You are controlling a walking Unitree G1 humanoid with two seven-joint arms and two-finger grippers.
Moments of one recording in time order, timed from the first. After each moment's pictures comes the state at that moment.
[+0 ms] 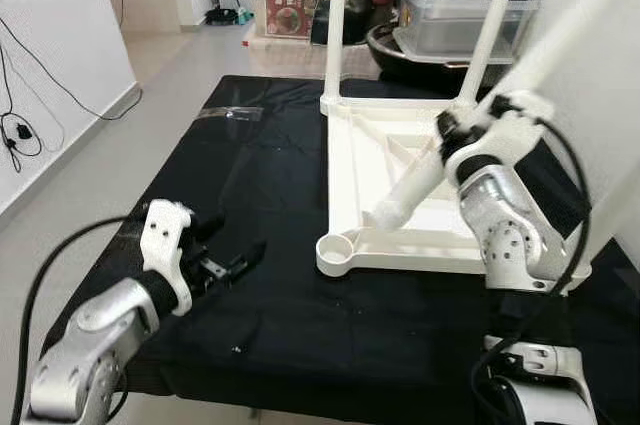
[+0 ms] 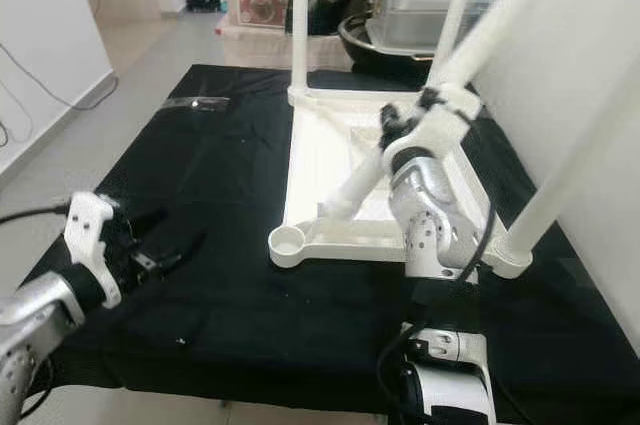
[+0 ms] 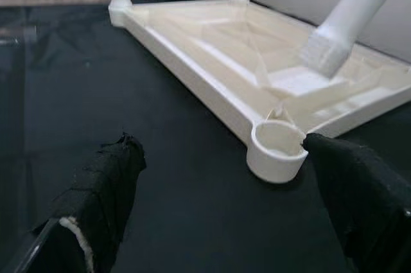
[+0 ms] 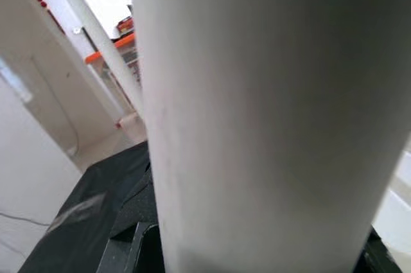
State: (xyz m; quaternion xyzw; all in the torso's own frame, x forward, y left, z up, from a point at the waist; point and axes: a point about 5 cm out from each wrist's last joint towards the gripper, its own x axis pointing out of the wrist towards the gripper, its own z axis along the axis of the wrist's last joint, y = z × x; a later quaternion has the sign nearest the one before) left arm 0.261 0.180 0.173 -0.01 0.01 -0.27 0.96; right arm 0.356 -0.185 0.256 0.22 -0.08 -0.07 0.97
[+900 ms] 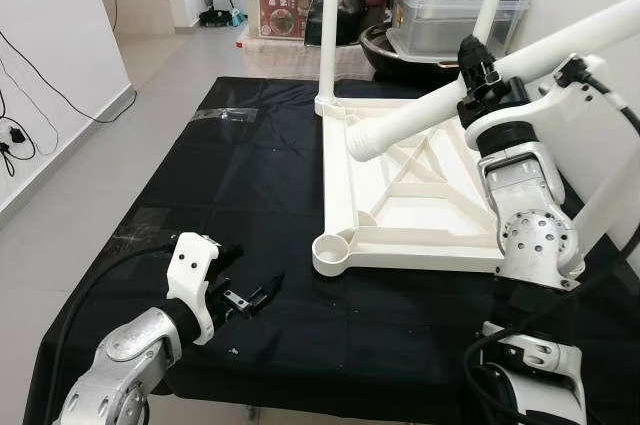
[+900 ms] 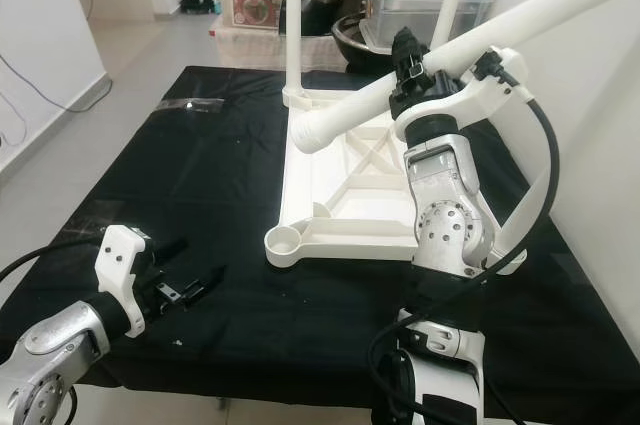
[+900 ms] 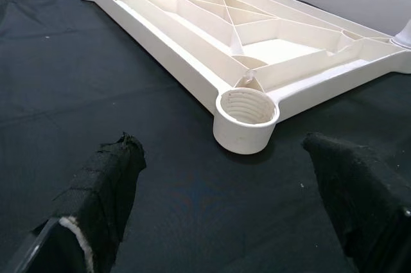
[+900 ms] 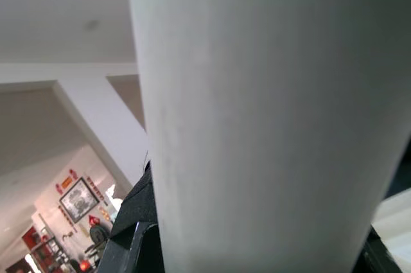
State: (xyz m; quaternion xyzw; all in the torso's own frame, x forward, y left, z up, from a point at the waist) left arm 0.250 0.157 0.145 -0.01 0.03 -0.29 0.96; right arm 0.337 -0.178 0.308 0.36 -0.24 0.12 0.90
